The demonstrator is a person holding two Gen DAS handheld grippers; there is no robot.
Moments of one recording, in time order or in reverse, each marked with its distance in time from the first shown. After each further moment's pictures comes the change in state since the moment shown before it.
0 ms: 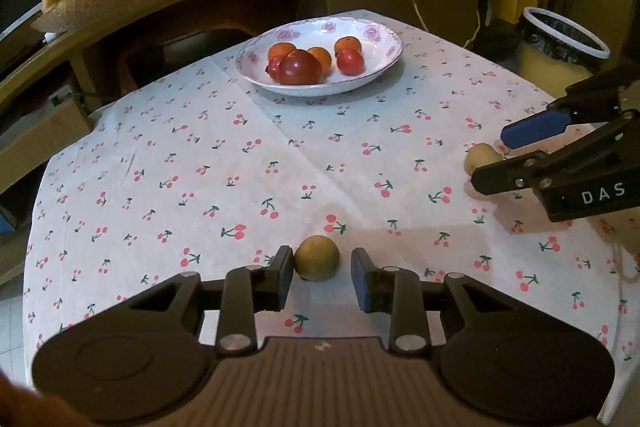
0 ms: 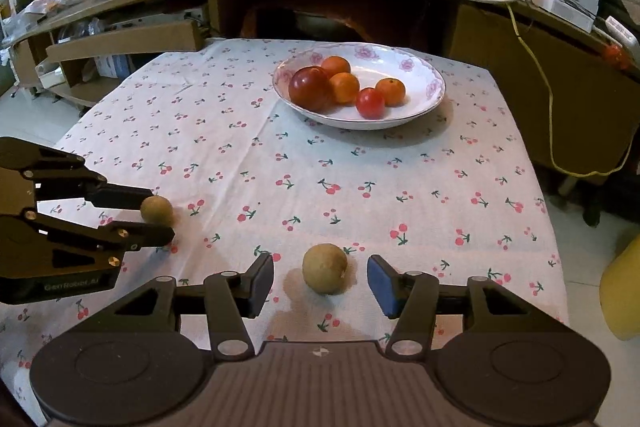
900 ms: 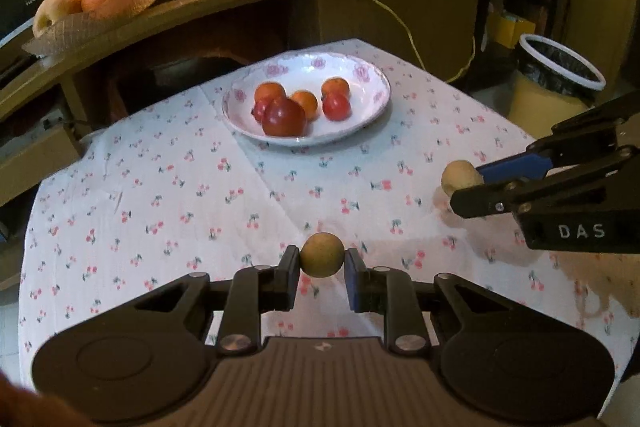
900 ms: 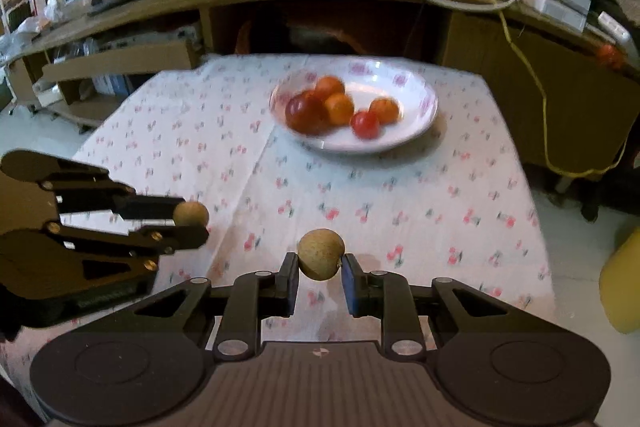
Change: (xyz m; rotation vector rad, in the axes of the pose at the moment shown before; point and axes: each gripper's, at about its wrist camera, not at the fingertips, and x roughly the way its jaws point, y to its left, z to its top) left arm -0.006 -0.009 0.039 -0.028 -0.042 -0.027; right arm -0.015 -0.003 0.025 0.041 -0.009 0.009
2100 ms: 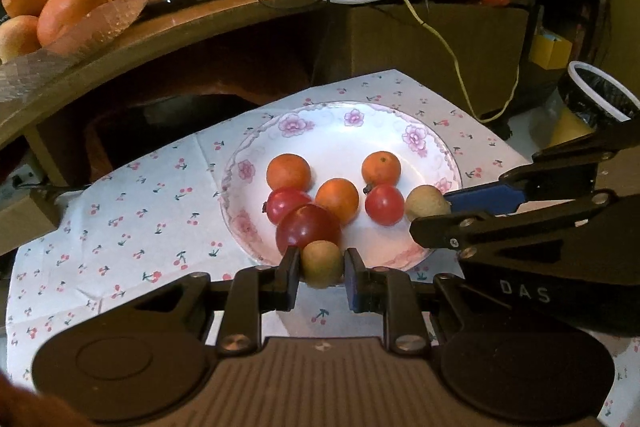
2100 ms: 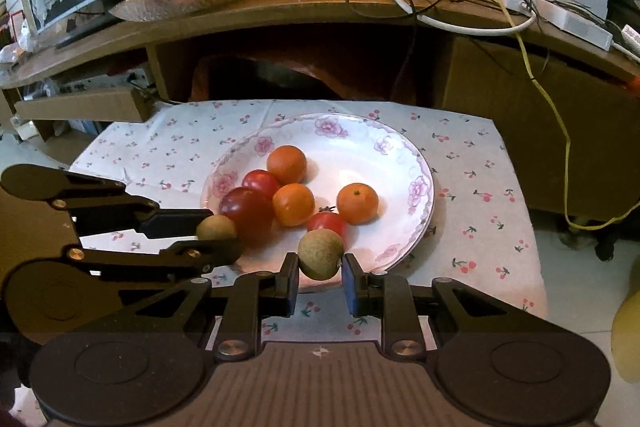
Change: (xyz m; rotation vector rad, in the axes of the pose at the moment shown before) left arm 0.088 0.021 0.086 -0.029 0.006 0.033; right arm 0.081 -0.041 0.080 0.024 -0.014 0.011
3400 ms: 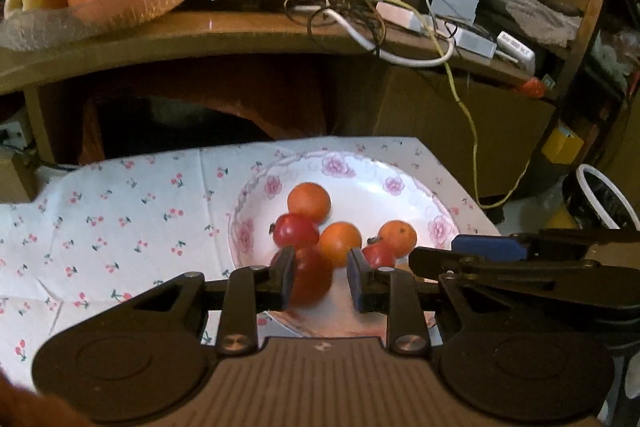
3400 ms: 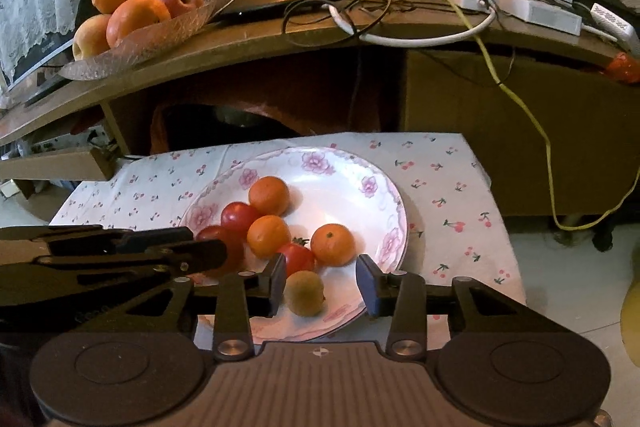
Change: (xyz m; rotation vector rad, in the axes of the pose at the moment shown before) left arm 0.012 0.026 0.025 -0.260 -0.106 -0.071; right arm 0.012 -0.030 0.020 0.129 -0.079 -0.030
